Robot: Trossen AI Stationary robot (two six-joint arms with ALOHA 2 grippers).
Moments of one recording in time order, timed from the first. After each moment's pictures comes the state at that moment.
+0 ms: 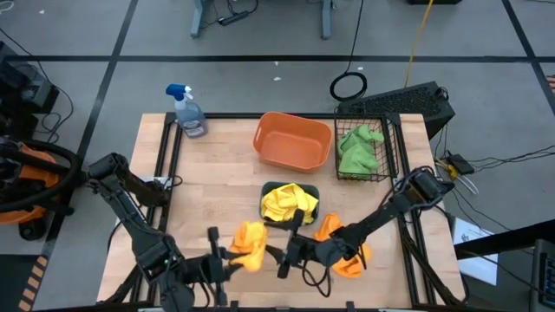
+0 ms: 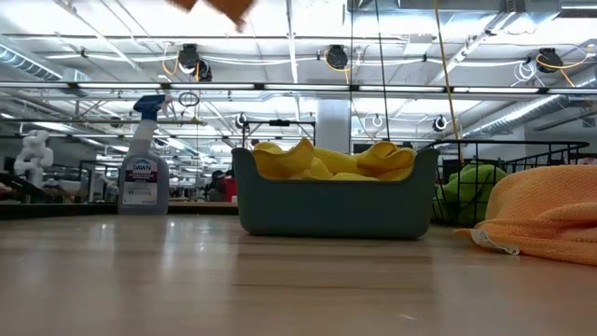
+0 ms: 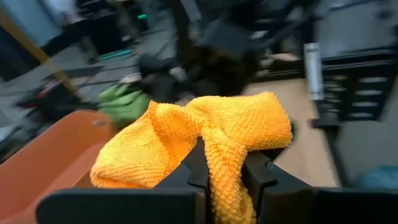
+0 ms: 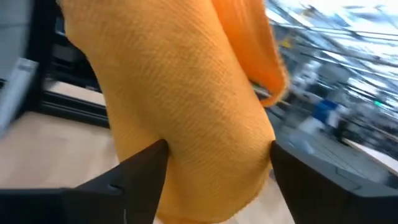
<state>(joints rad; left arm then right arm) -0.90 1.62 1.39 -0.41 -1.05 -0.36 0.56 1.95 1.16 0.82 0.87 -0.39</state>
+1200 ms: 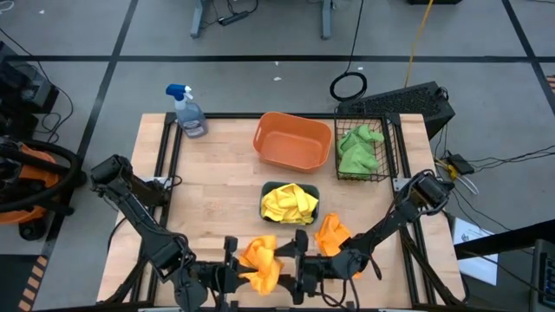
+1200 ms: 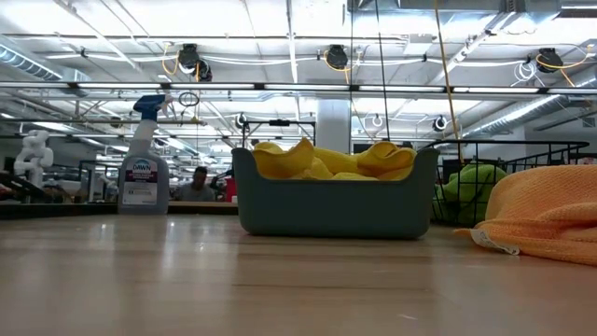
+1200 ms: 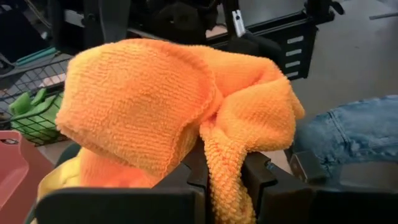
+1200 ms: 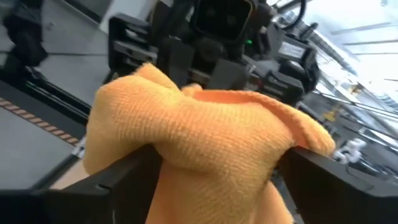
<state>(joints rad) -0.84 1.66 1.35 -0.28 -0.72 -0.18 0.66 1.94 1.17 0.95 0.67 -0.65</state>
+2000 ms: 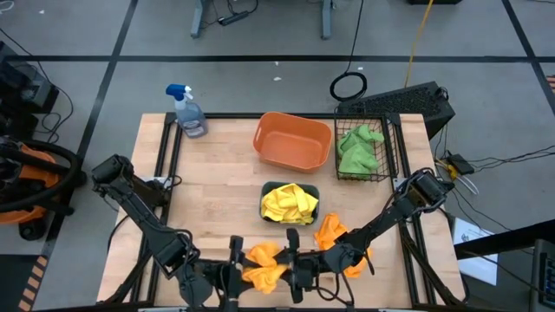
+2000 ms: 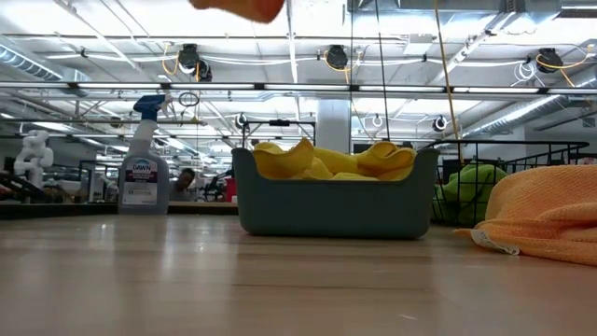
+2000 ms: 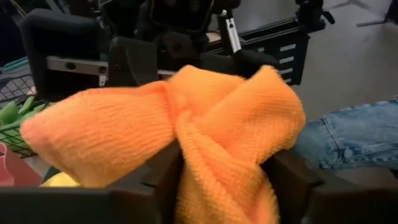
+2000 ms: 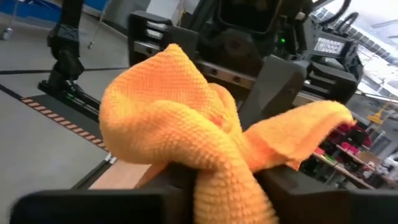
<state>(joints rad) -0.81 1.66 1.35 -0.20 -0.66 -0.12 0.60 1.94 1.17 0.89 0.48 -0.53</state>
